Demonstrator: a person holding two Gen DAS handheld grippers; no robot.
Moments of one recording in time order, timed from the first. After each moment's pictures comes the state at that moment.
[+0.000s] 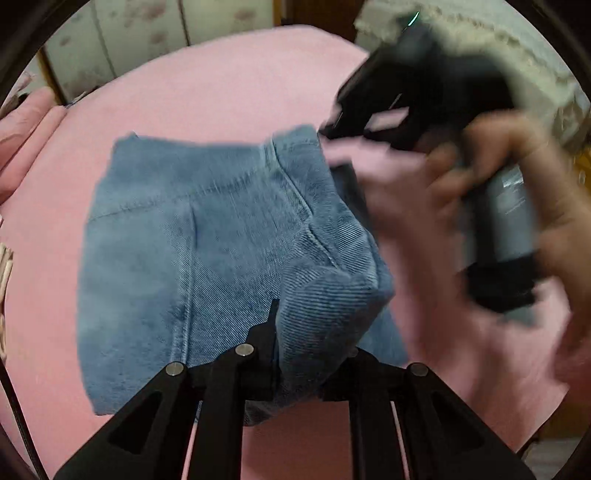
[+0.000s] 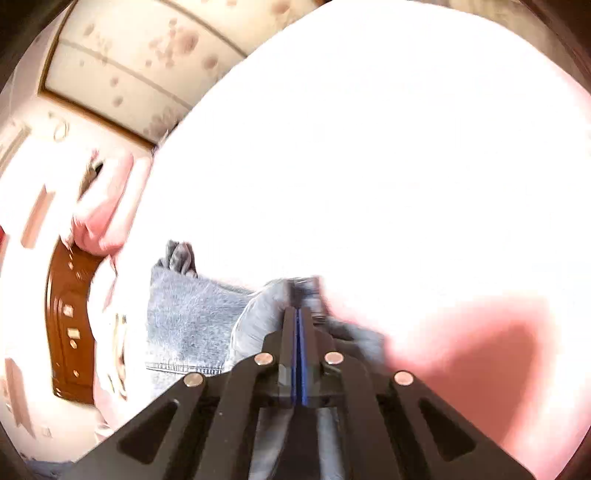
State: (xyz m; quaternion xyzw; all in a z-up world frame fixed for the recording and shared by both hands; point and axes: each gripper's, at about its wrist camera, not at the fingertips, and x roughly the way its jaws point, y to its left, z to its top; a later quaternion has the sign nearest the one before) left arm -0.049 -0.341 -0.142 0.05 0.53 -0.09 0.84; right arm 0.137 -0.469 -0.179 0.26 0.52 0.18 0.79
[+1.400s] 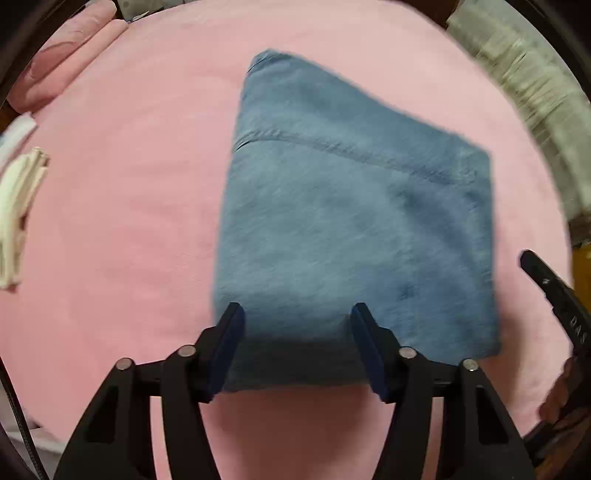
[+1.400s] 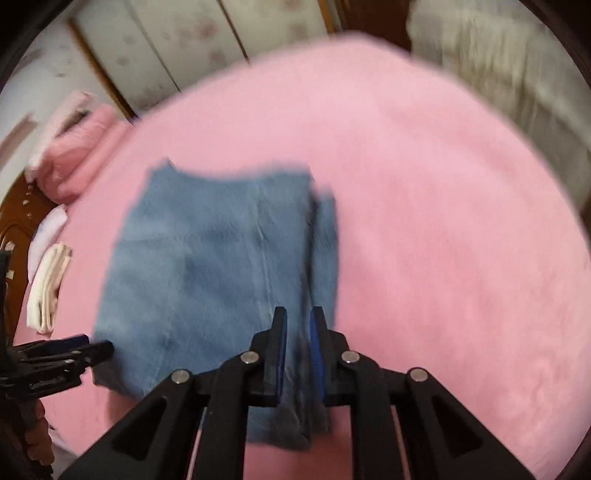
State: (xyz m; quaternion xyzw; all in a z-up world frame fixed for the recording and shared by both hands) left arm -0.050 -0.127 -0.127 -0.06 0.60 0.00 0.80; right arm 0.061 -0.396 -0.132 0.09 0.47 0.11 0.87
